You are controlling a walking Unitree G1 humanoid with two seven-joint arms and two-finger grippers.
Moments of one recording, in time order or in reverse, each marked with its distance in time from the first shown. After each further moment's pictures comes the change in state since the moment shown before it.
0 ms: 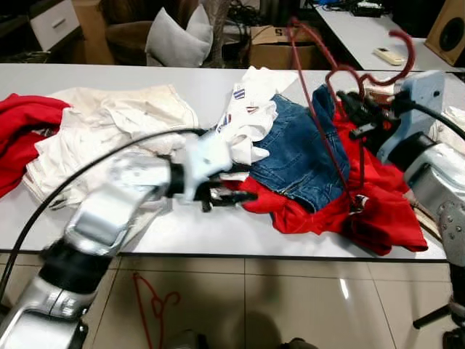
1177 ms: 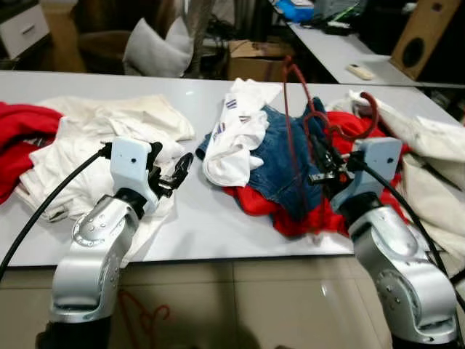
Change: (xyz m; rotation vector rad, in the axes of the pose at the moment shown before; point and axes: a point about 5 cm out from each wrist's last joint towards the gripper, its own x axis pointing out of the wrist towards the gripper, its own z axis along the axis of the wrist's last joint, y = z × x) left arm -0.037 -0.011 -0.045 -0.313 -0.068 0.847; right arm -0.033 0.060 -0.057 0.147 0.029 -0.151
